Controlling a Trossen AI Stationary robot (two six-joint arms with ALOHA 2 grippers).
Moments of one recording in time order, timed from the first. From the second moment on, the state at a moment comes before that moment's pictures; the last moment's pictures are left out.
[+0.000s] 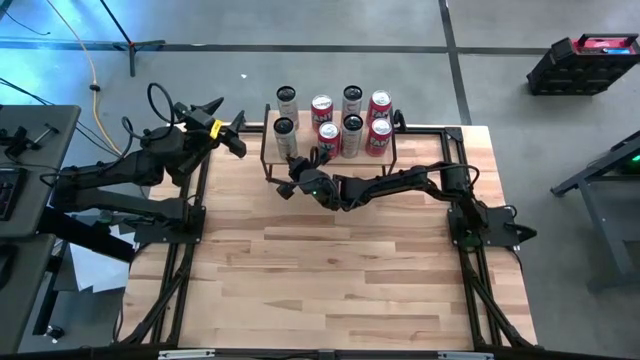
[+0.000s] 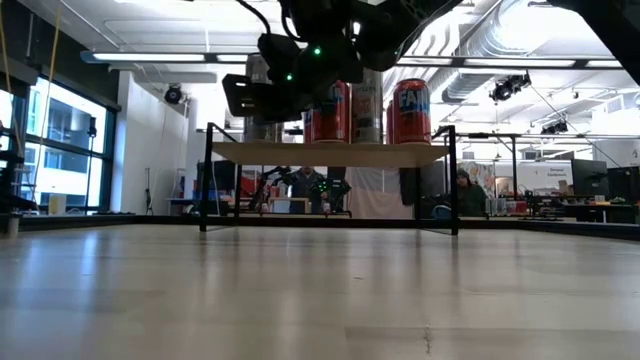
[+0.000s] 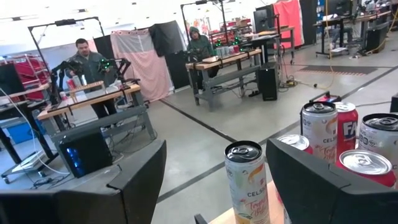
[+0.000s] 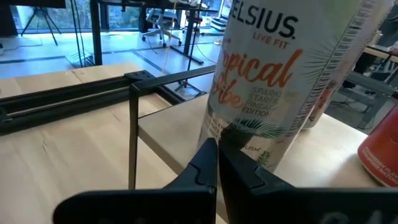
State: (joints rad) left arm 0.12 0.81 0.96 -0.11 -0.96 0.21; right arm -0.05 2.13 1.51 0.34 0.77 0.02
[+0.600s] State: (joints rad) left arm 0.12 0.81 0.96 -0.11 -0.96 0.21; right arm -0.05 2.13 1.51 0.34 0.78 0.02
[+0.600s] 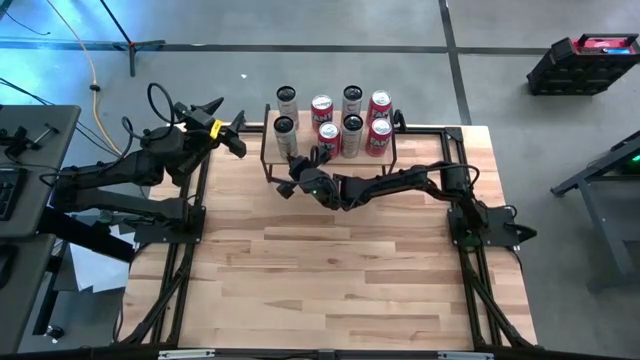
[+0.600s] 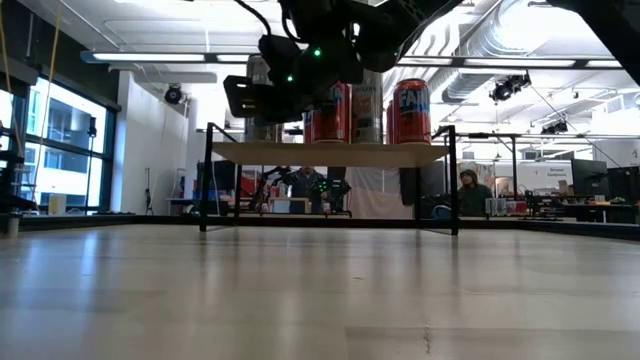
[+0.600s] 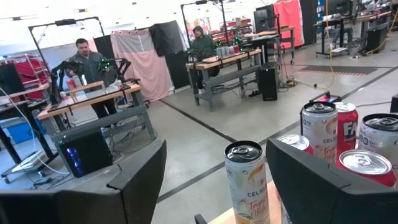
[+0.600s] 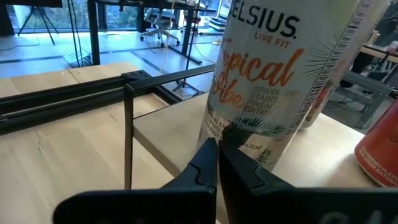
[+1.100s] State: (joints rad) left arm 0.12 0.81 0.96 -0.11 -0.95 0.21; right arm -0.02 2.13 1.51 0.34 0.93 0.00
